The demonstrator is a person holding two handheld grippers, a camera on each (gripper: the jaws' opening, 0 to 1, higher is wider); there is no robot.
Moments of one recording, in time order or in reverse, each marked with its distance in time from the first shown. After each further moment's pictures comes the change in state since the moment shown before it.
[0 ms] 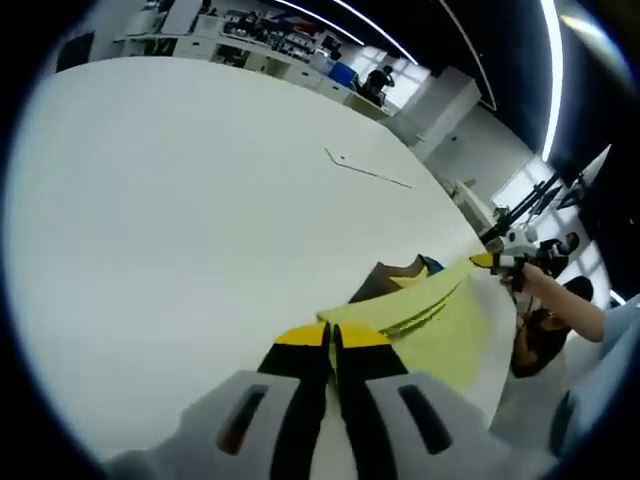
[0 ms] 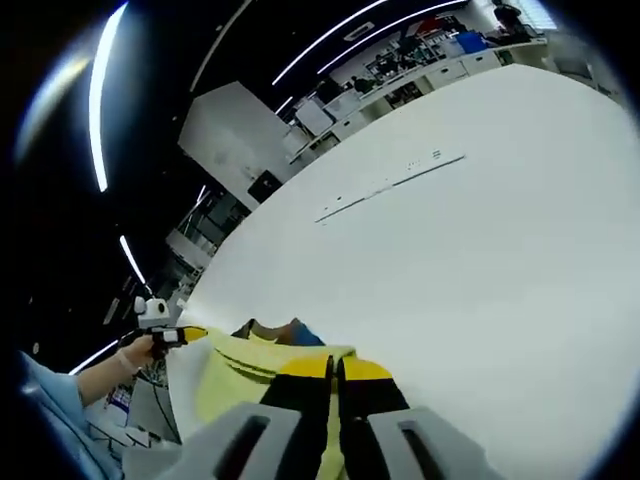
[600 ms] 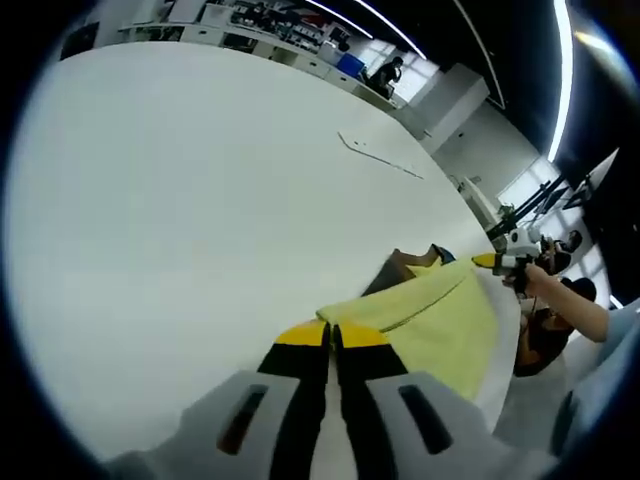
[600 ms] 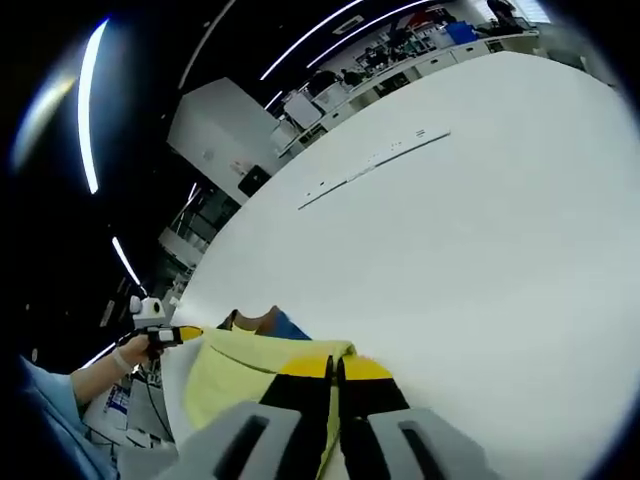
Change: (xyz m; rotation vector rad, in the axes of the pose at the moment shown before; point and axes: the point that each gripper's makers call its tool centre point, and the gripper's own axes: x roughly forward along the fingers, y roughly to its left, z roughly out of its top) left arm 0.008 0.008 -0.010 -0.018 0.027 0.002; right arm 0.006 -0.011 -0.011 0.015 0.023 -0.021
